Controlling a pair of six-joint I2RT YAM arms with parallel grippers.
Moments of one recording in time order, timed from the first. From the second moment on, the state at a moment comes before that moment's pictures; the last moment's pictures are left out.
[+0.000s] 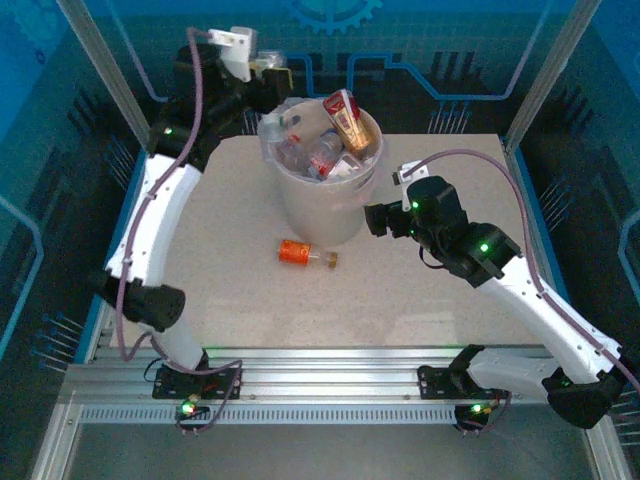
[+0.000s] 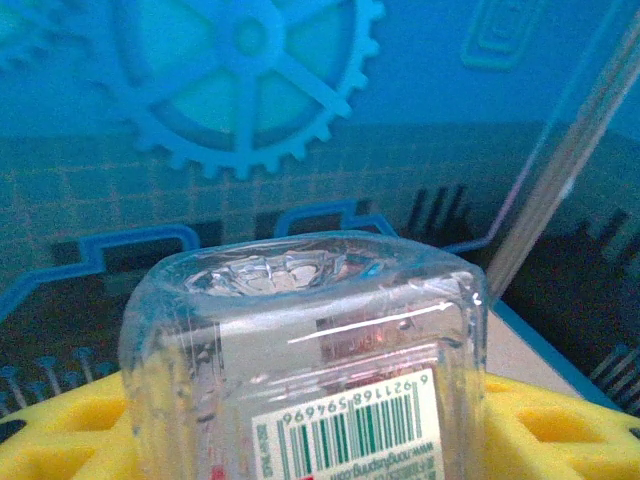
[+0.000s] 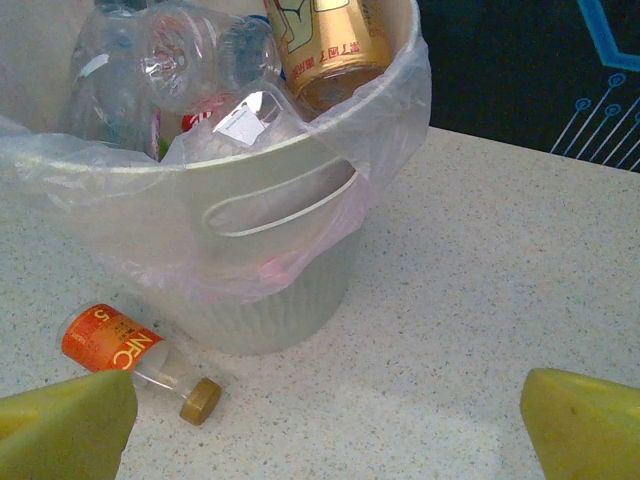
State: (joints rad) left arm -0.28 1.76 2.19 -0.59 0.19 -0.15; right arm 0.69 1.10 1.28 -0.74 0.37 0.21
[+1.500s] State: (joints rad) left arm -0.33 2.01 2.27 -0.77 0.14 0.10; right arm 0.69 1.09 1.26 -0.74 0.36 0.22
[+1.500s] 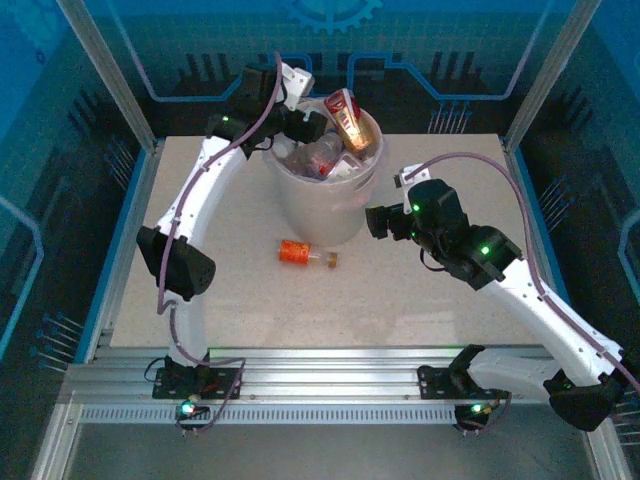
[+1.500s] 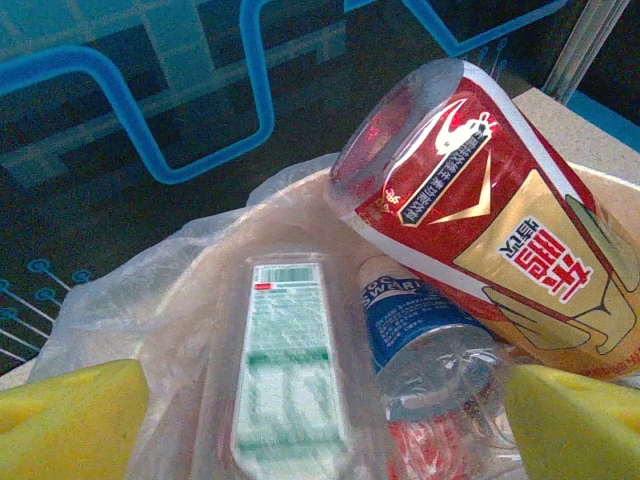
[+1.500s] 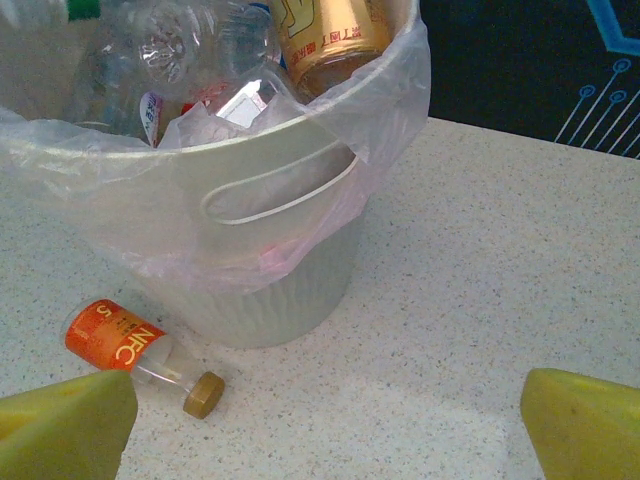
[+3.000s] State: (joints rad) left arm -0.33 0.76 0.96 -0.34 -0.56 -0.44; right arm 1.11 1.76 1.50 -0.92 0.42 -0.04
